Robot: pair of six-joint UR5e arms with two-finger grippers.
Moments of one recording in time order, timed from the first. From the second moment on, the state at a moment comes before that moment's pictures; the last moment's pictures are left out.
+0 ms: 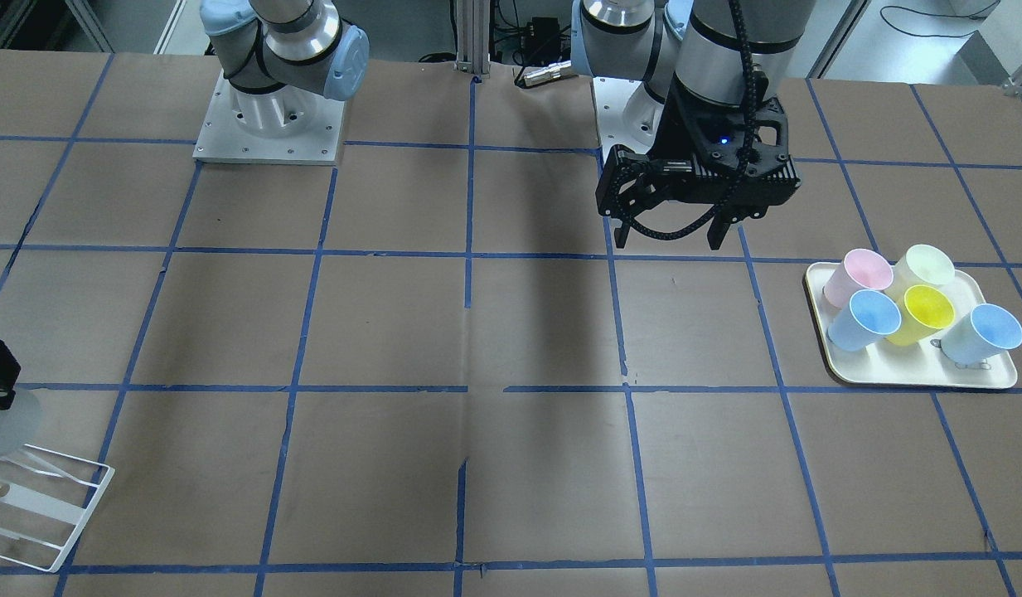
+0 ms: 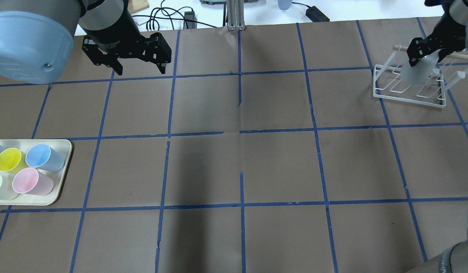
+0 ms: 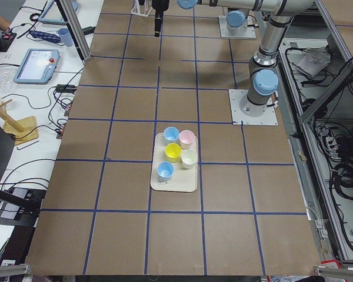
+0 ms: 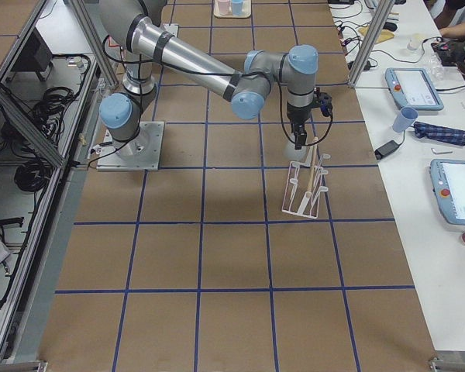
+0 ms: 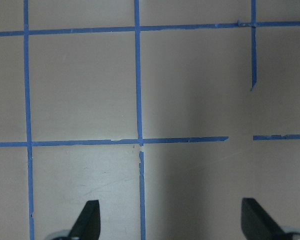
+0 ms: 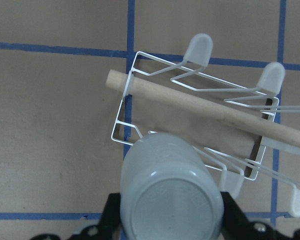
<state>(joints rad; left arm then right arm) -1.67 -1.63 -1.50 -1.44 1.60 -0.08 1.18 -1.24 1.54 -2.03 -1.61 -0.45</state>
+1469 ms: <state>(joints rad) -1.66 -1.62 -1.48 -1.52 1.60 -0.08 1.18 -1.16 1.54 -2.07 -1.60 -0.44</state>
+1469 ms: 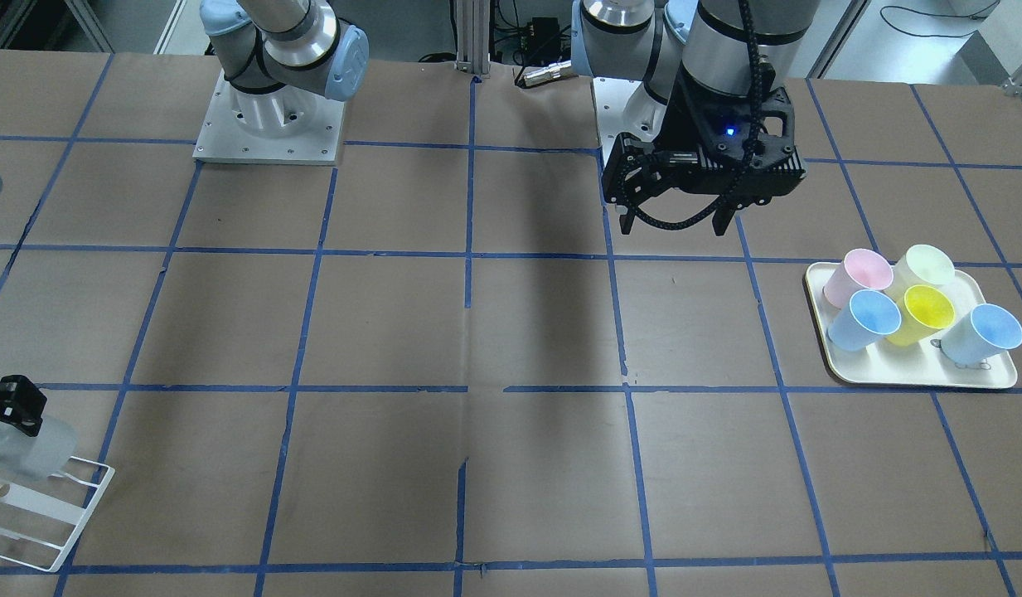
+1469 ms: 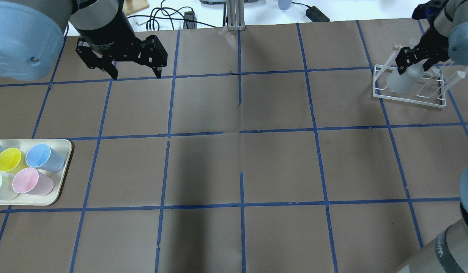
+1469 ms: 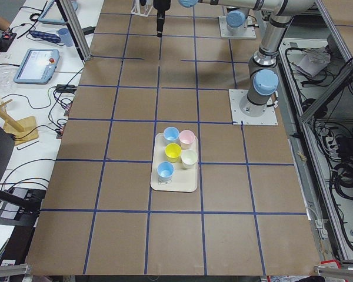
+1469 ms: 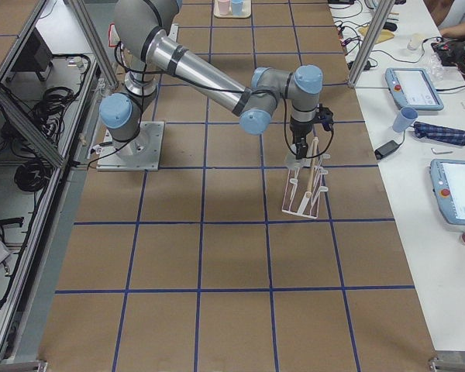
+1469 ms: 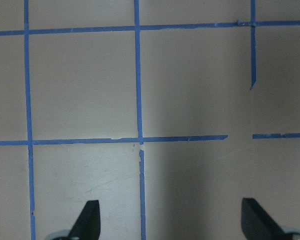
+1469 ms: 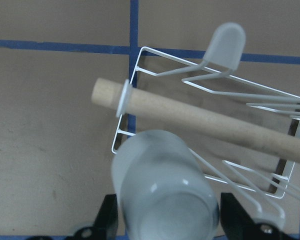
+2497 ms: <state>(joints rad) -1.66 -1.61 -1.49 -1.52 1.60 -0.08 1.33 -1.48 1.55 -1.69 -1.52 -0.21</state>
